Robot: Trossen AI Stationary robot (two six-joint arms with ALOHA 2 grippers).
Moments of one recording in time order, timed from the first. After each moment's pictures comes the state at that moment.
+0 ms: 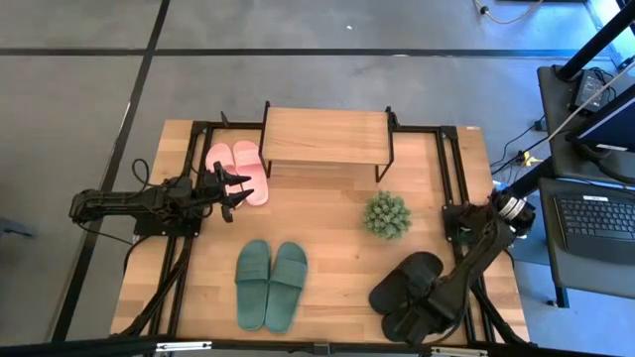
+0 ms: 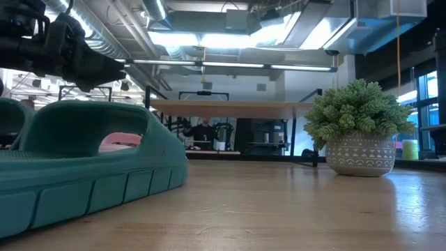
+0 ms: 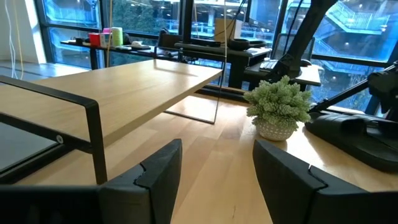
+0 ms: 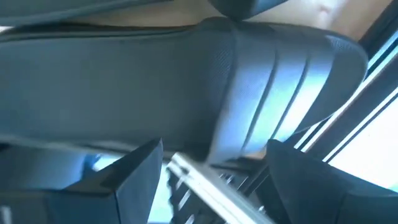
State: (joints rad) left arm 0.08 0.08 0.01 0.05 -0.27 -0.12; right arm 0.89 1.84 1.34 -1.10 -0.35 2.05
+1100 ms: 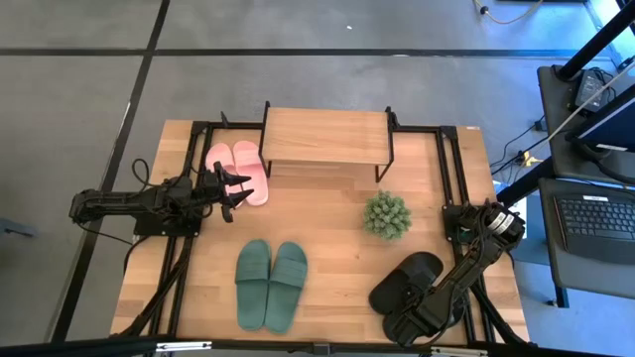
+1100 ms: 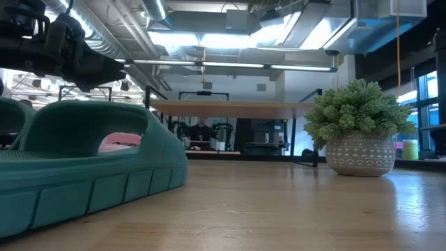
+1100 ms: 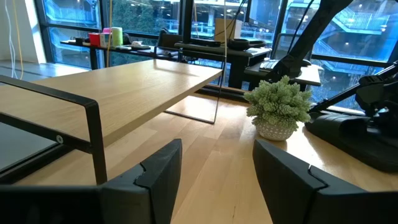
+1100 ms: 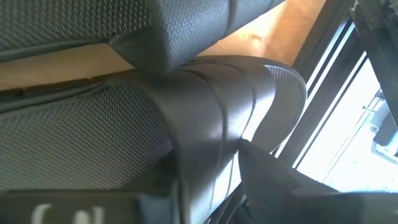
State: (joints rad) left arm 0.08 0.08 0.01 0.05 -0.27 -0.12; right arm 0.89 1.97 1.34 -1.25 -0.40 2.04
